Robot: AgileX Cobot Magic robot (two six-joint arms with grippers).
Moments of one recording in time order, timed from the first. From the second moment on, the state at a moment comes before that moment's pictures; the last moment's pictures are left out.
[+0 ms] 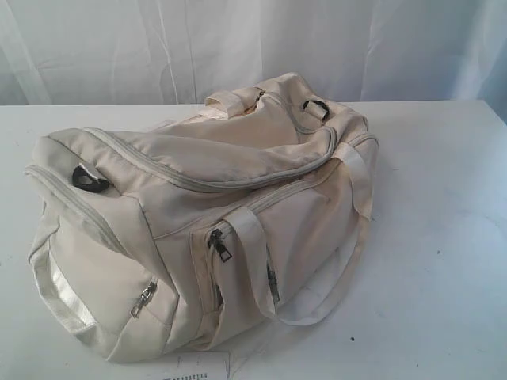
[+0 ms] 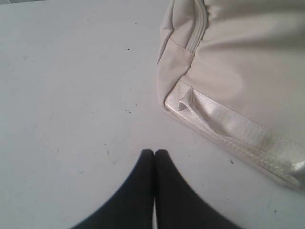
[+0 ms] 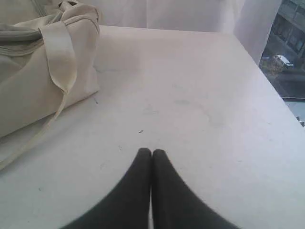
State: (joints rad) left arm 0.00 0.00 0.02 -0.10 0.42 0.16; right arm 0.18 0.01 0.00 -0.10 0.36 0.09
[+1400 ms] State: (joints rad) left arm -0.04 0.58 -0.66 -0.05 0.70 -0.04; right arm 0.18 1.22 -0.89 -1.58 -0.32 1.77
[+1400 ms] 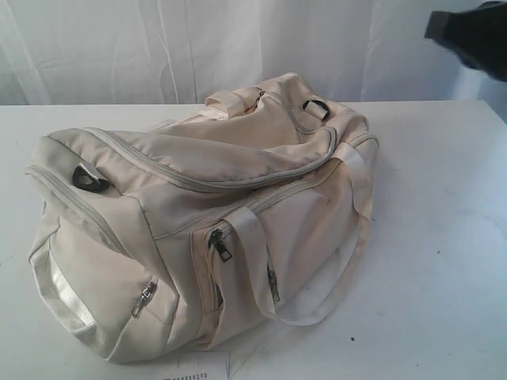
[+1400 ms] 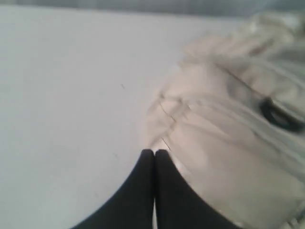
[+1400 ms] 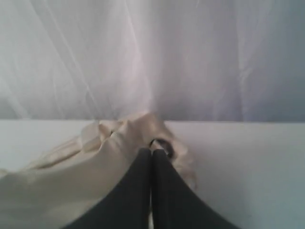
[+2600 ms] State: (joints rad) left arm -0.06 0.90 -0.88 -0.16 0.88 0.20; right arm 0.55 1.59 -1.57 0.55 1.00 -0.55
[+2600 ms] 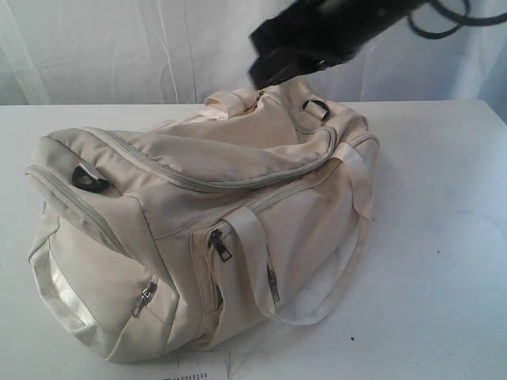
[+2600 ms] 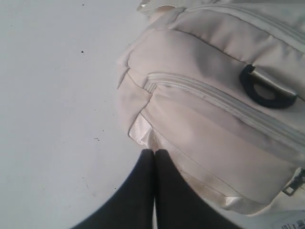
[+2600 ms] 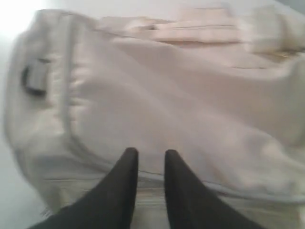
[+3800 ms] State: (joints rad) left arm -0.09 1.38 -1.13 -1.07 0.83 0.91; right arm 1.28 1.06 -0.91 -0.39 1.15 0.30
